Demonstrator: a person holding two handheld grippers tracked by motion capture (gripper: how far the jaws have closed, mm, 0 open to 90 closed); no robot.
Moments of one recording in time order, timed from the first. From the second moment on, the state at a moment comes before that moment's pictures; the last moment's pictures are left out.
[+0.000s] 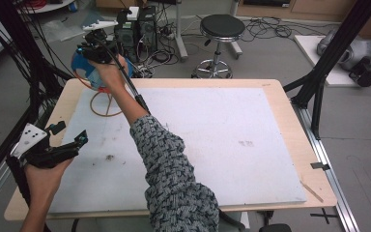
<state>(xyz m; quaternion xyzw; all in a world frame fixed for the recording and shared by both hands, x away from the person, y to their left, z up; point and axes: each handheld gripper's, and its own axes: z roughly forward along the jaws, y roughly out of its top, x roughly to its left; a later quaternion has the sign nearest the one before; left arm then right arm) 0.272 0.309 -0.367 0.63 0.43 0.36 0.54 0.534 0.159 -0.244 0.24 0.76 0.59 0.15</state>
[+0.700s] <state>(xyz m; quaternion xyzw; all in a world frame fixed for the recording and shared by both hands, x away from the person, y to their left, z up) 0.271 0.307 -0.367 0.63 0.42 0.36 0.54 0.532 0.097 -0.231 0.27 0.73 0.60 0.19</state>
